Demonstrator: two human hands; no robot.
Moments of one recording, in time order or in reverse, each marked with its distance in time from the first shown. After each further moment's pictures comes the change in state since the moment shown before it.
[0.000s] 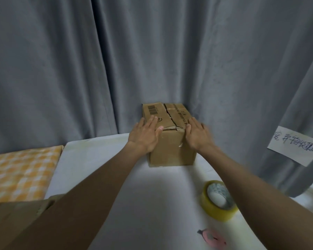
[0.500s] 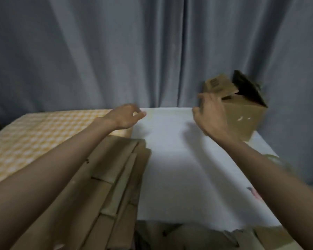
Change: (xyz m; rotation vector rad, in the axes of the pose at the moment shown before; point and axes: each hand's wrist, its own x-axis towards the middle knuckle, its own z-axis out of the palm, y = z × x) left_hand -0.240 -0.179 -0.109 -0.028 -0.024 -0.282; right_hand -0.161 -0.178 -0.009 0.224 0.197 -0.362
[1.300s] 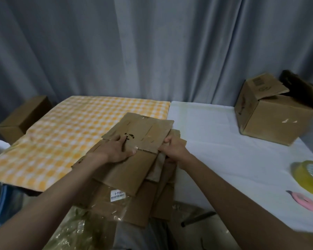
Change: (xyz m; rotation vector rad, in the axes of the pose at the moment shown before) left_hand -0.158 -0.124 0.058 0.057 -0.352 -0.440; right_hand -0.113 -0.139 0.126 0.606 -0.697 0.298
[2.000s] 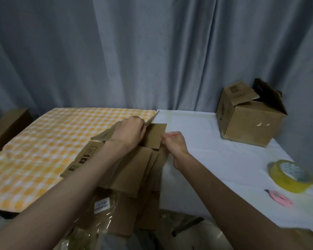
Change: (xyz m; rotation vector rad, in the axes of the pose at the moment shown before) left_hand -0.020 0.121 -0.067 0.025 0.694 0.364; right_hand 0.007 -0.004 -0.045 0.424 0.287 0.101
